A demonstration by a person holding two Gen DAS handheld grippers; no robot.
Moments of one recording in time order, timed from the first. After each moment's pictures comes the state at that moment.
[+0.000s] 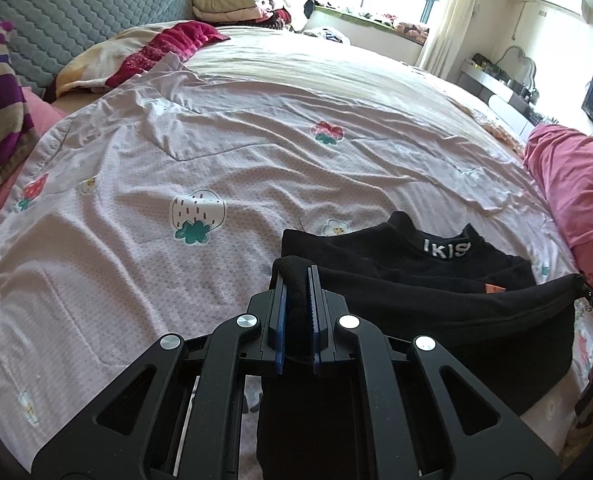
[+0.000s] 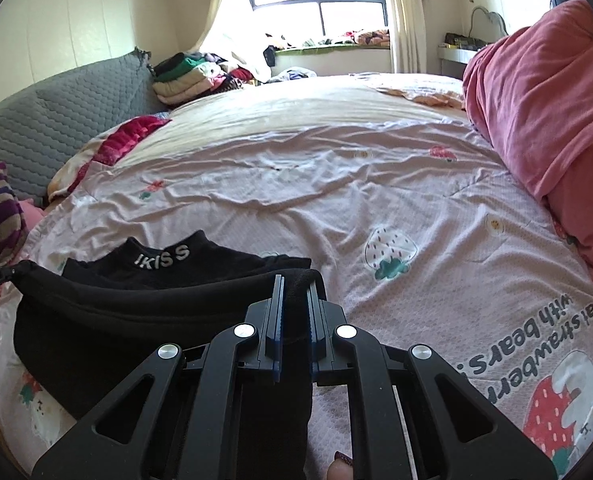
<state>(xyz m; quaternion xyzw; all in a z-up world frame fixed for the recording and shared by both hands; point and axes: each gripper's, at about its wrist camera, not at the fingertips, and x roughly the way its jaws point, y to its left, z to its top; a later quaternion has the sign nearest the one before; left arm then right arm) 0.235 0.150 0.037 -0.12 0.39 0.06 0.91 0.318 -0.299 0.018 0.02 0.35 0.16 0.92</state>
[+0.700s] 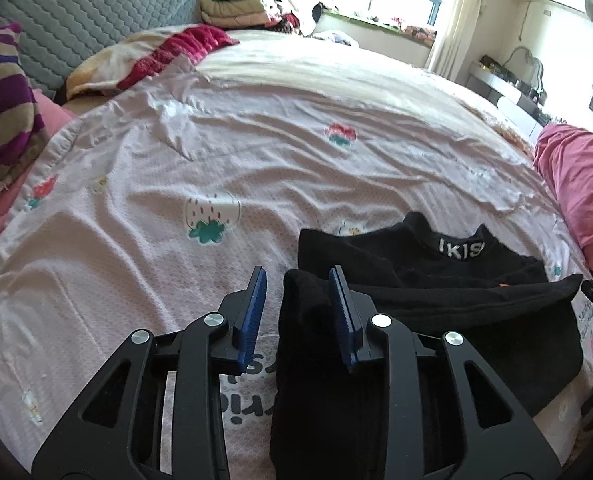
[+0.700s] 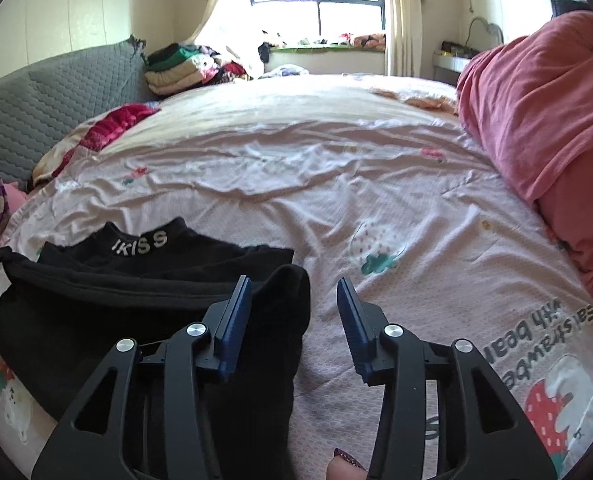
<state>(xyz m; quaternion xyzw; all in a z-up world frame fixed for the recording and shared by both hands) 0.225 0.154 0.038 -0.11 0.38 0.08 0.91 0.311 -0.300 0.015 -0.01 0.33 0.14 0.93</state>
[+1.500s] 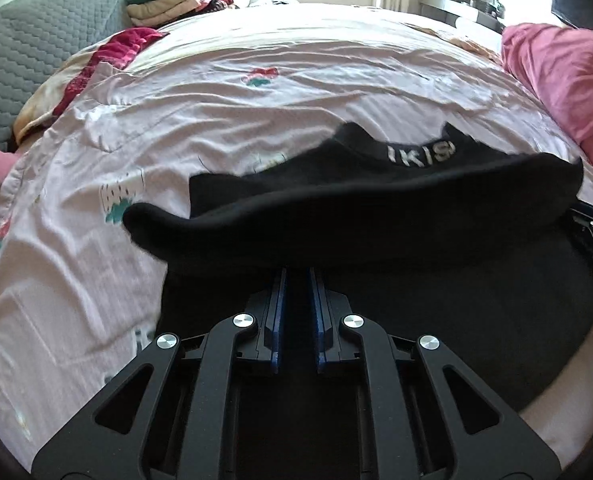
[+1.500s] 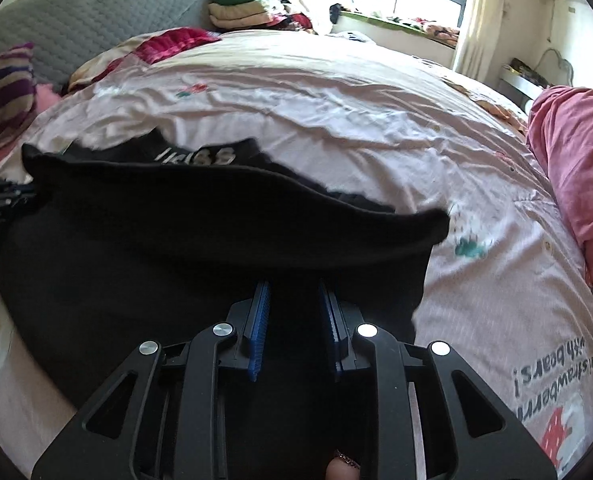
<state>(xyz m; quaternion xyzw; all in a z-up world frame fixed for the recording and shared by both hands) 0.250 0.080 -0.011 0.00 0.45 0.02 0.89 0.322 -0.227 -0.028 -0.12 0.39 0.20 0.89</state>
